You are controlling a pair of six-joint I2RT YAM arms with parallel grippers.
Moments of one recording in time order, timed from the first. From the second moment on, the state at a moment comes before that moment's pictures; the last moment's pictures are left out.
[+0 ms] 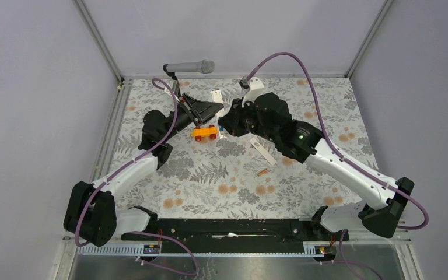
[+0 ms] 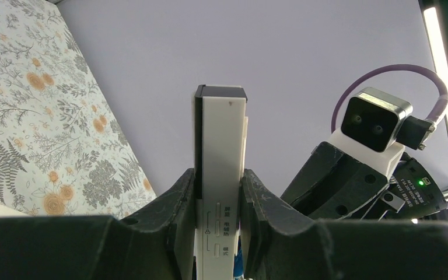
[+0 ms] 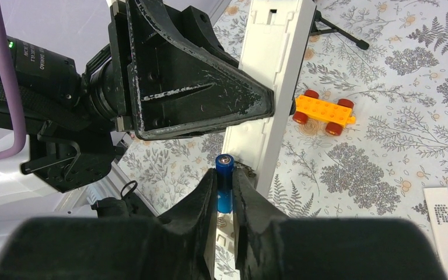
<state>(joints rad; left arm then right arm) -0.41 1.25 0.75 0.79 0.54 -1.37 0.91 1.33 1.40 -0.38 0.07 0.49</state>
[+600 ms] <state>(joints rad) -0.41 1.25 0.75 0.79 0.54 -1.38 0.92 1.39 1.52 -0.50 0.06 0.49</state>
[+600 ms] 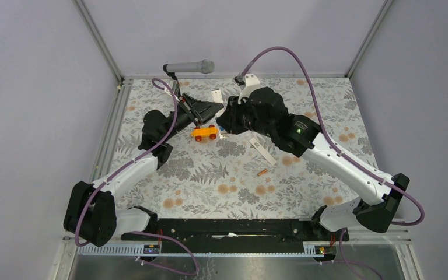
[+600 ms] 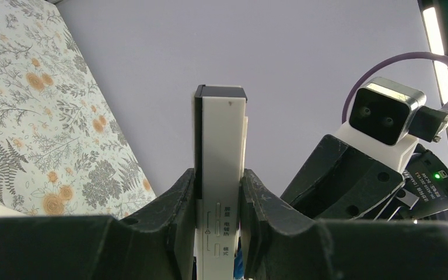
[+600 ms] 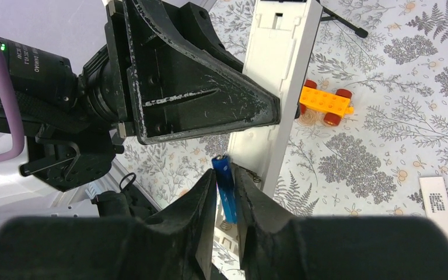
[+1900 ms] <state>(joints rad) -0.41 1.25 0.79 0.55 0.53 -1.24 0.92 1.51 1.62 -0.71 0.06 0.38</state>
